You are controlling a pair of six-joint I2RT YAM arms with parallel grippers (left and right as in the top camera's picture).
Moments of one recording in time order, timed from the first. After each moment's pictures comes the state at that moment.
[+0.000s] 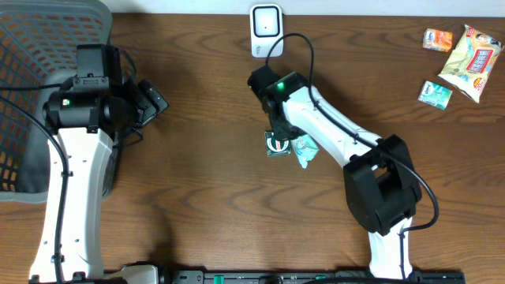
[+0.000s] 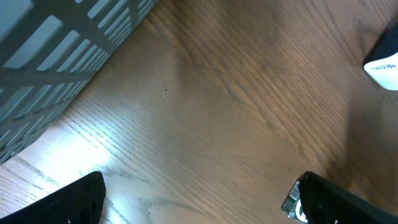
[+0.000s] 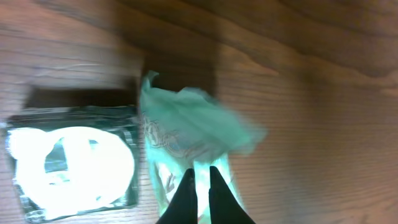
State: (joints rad) left arm 0.05 1.44 1.45 -1.15 0.02 -0.65; right arm 0.59 2.11 1.69 -1.15 0.35 0.37
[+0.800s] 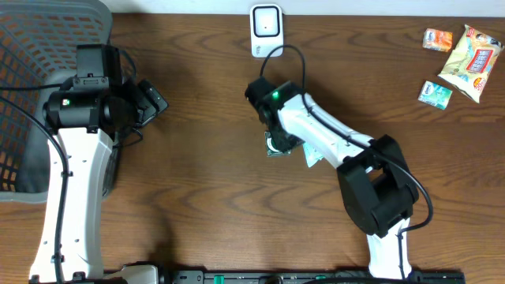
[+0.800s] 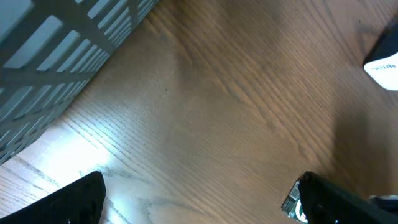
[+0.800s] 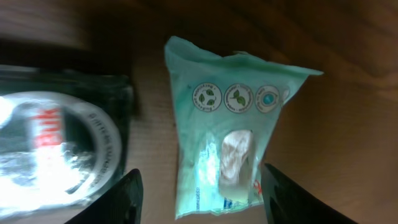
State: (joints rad) left arm 0.05 1.44 1.45 -1.15 0.02 -0.65; right arm 0.63 2.12 1.60 -1.12 0.41 0.31
